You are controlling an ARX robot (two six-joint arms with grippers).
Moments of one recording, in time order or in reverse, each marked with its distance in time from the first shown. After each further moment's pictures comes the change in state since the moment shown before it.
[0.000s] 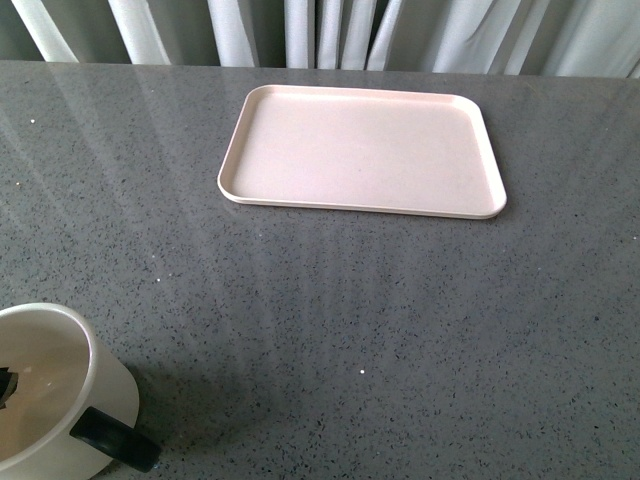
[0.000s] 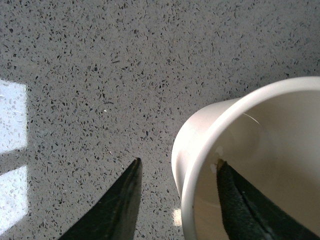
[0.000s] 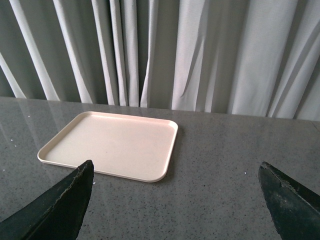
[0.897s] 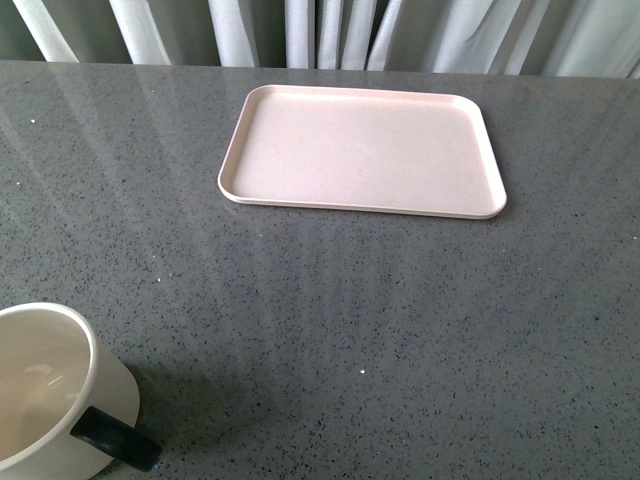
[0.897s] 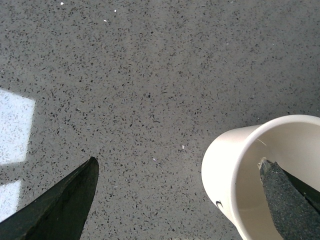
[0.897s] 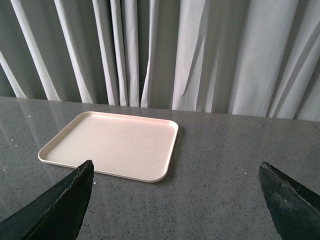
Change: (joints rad) left arm 0.153 -0.276 0.000 -0.146 0.037 0.066; right arm 0.000 0.000 0.000 0.000 0.000 0.000
